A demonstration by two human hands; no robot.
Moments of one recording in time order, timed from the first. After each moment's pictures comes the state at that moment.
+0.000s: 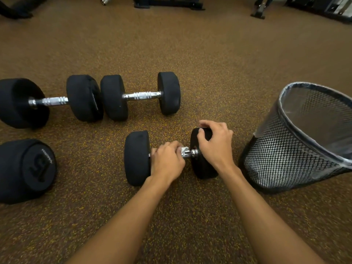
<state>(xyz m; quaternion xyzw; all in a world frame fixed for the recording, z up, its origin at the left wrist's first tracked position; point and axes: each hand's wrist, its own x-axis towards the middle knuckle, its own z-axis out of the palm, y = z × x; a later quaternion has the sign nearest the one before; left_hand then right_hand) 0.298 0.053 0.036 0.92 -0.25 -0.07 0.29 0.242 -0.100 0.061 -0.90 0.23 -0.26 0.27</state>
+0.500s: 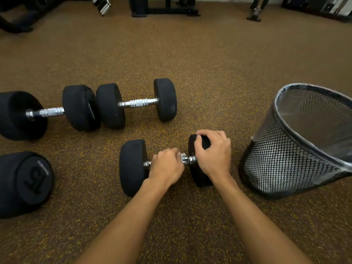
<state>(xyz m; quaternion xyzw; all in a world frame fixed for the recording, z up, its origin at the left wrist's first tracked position) 0.307 0.042 0.038 0.92 -0.27 -0.12 0.25 0.239 -0.096 0.047 -0.86 0.25 -0.34 0.28</state>
